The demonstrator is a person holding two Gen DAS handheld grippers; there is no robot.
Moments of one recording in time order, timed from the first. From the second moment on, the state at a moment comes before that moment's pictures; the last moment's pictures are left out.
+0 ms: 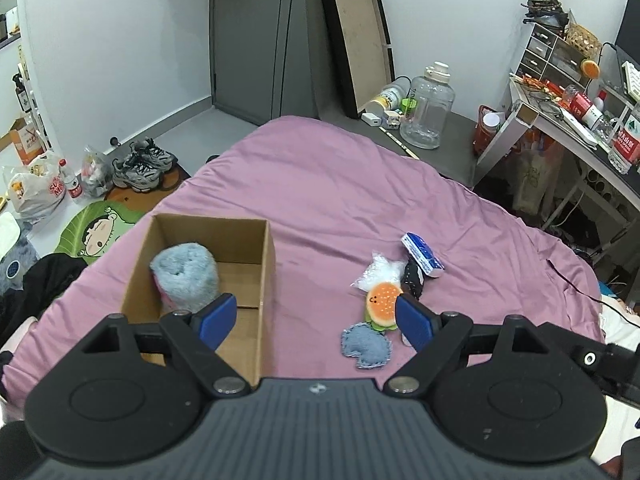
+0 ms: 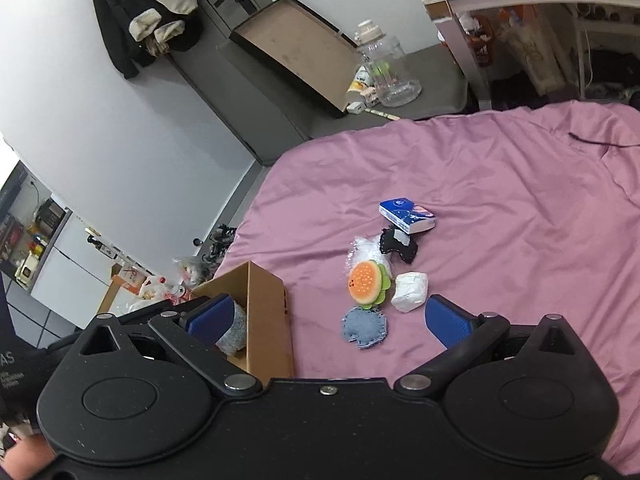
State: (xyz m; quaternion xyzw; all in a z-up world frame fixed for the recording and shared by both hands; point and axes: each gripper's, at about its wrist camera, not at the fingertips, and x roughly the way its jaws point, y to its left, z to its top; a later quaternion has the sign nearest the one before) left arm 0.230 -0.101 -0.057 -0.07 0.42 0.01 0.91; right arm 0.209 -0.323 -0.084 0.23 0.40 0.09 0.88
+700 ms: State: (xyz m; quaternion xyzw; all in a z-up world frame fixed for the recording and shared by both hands) left arm 0.285 -0.140 -0.114 -0.07 0.46 0.00 0.89; right arm 0.286 -0.360 -0.150 0.22 0.47 0.08 0.85
